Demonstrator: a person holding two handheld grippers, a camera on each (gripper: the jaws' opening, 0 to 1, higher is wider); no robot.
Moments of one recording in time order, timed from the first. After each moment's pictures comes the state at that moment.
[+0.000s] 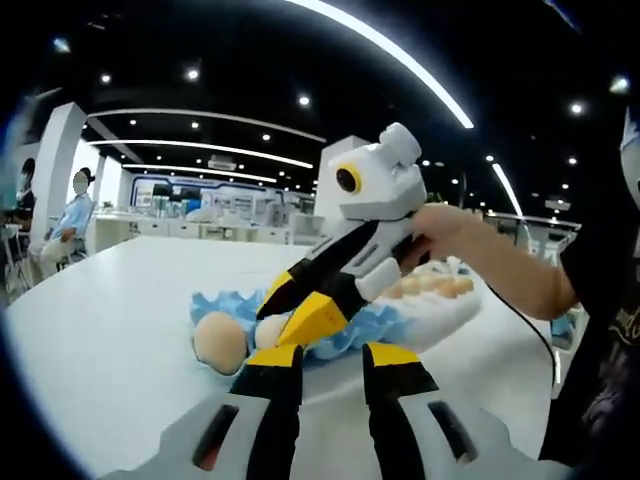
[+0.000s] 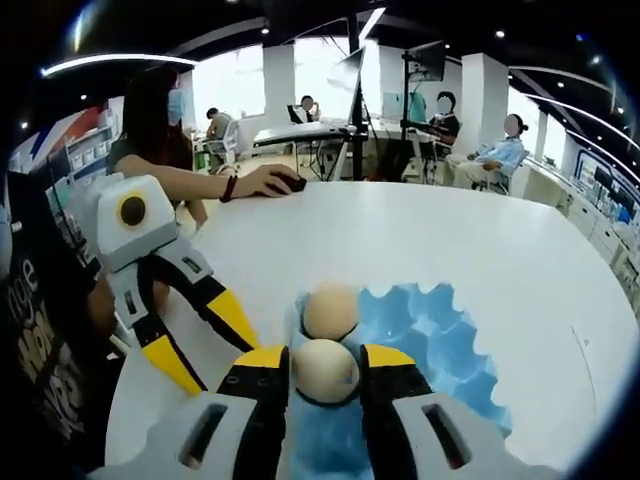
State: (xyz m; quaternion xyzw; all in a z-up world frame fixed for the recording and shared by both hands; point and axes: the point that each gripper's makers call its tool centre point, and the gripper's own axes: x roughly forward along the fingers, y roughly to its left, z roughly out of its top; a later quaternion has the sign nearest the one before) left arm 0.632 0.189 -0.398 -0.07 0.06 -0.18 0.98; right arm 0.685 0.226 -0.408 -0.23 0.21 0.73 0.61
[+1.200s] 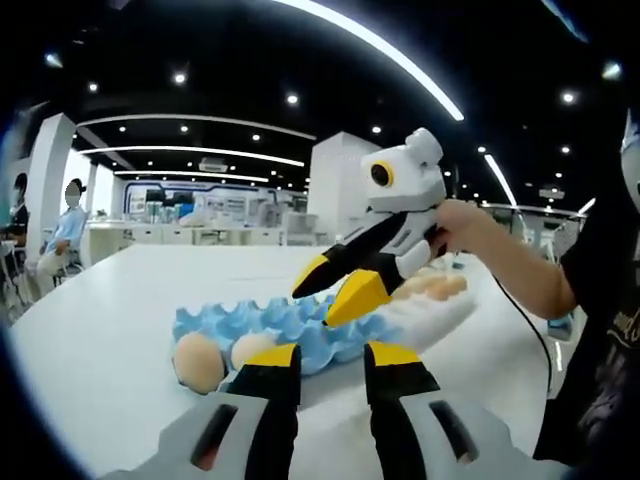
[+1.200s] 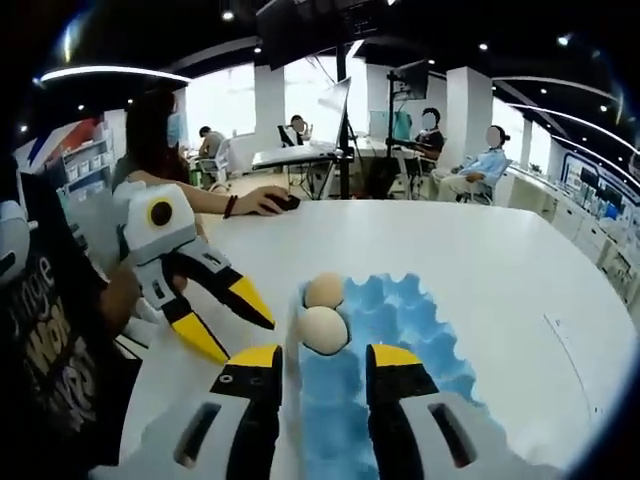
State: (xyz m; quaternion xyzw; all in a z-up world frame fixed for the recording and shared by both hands) left arm 0.639 0.162 -0.386 -0.04 0.06 -0.20 0.98; right arm 0.683 0.155 -0.381 -0.21 0.18 0.72 0.64
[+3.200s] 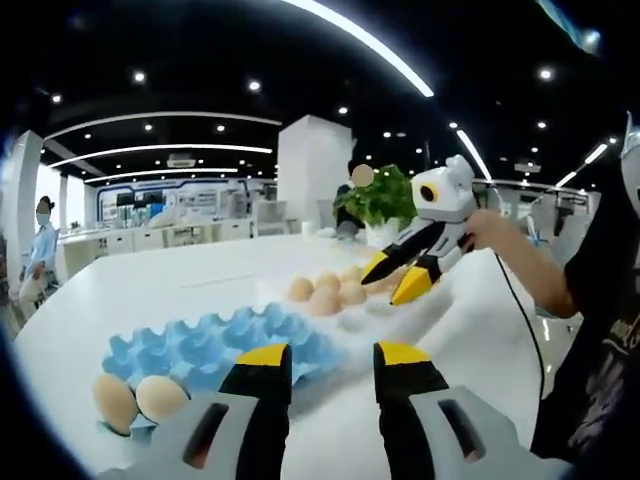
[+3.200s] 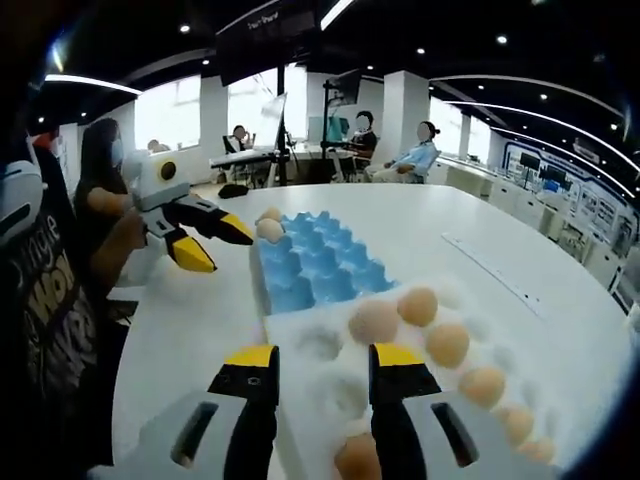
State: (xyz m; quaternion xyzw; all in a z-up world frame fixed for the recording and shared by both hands) left arm 0.652 0.077 -0.380 0.00 0.09 -0.26 0.96; right arm 0.721 -0.026 -0.393 -0.18 0.18 0.63 0.73
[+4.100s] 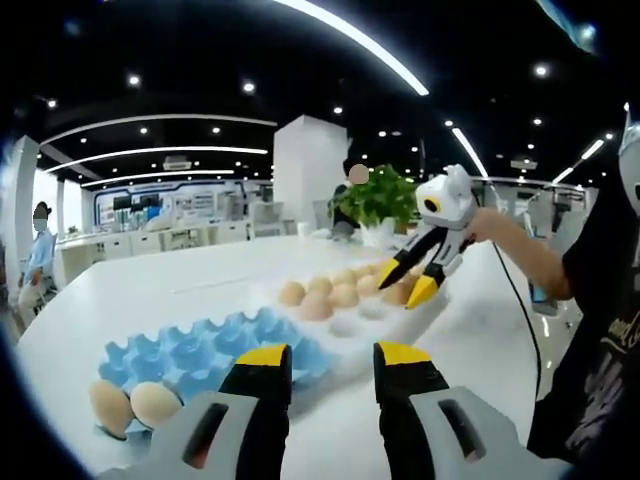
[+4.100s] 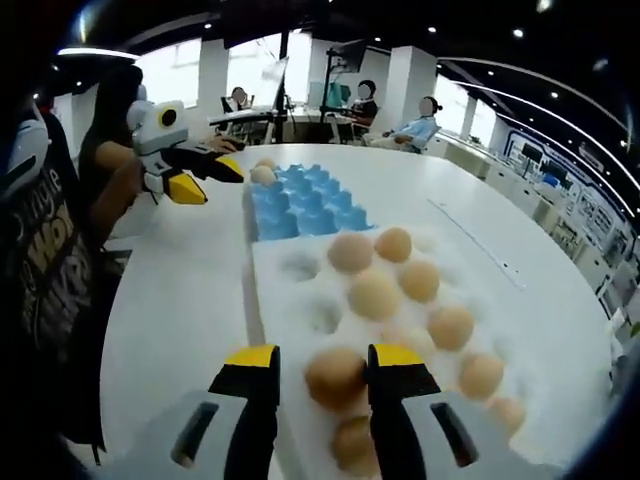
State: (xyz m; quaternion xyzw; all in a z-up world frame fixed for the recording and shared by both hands) left arm 0.651 0.071 -0.378 0.01 0.09 -0.26 0.96; right arm 0.735 -0.085 -0.420 -0.28 0.23 0.60 0.72
